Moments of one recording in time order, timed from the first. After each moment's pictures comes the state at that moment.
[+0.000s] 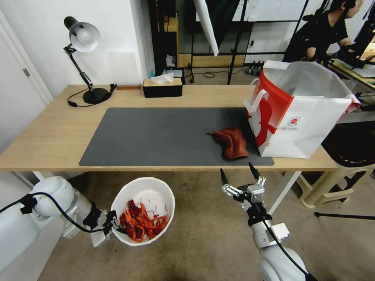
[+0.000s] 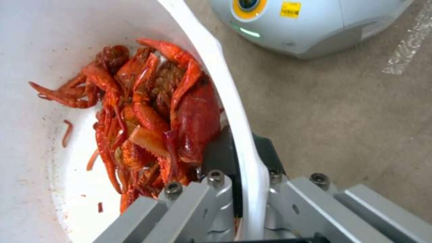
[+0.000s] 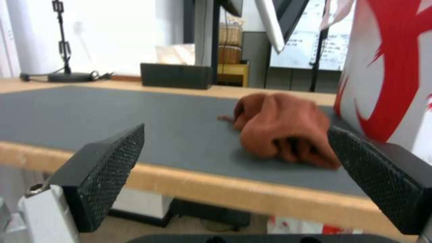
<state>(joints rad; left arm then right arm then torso) 1.16 -0.50 -0.23 -1.86 0.38 -0.76 1.13 -1.56 1.17 0.28 1.98 0.16 0.31 0.14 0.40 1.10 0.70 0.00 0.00</state>
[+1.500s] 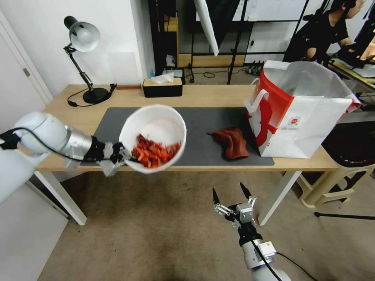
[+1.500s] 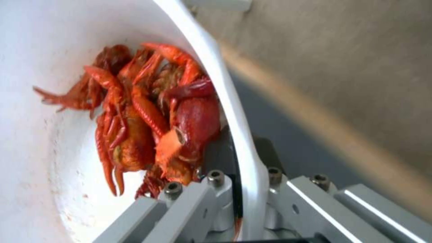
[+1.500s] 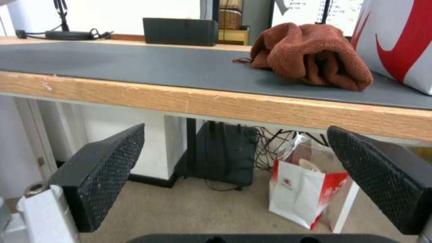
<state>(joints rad) 0.34 -0.51 0.13 -1.69 0.12 -0.65 1.05 -1.63 1.24 0.24 1.95 0.07 0.28 0.18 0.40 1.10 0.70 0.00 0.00</state>
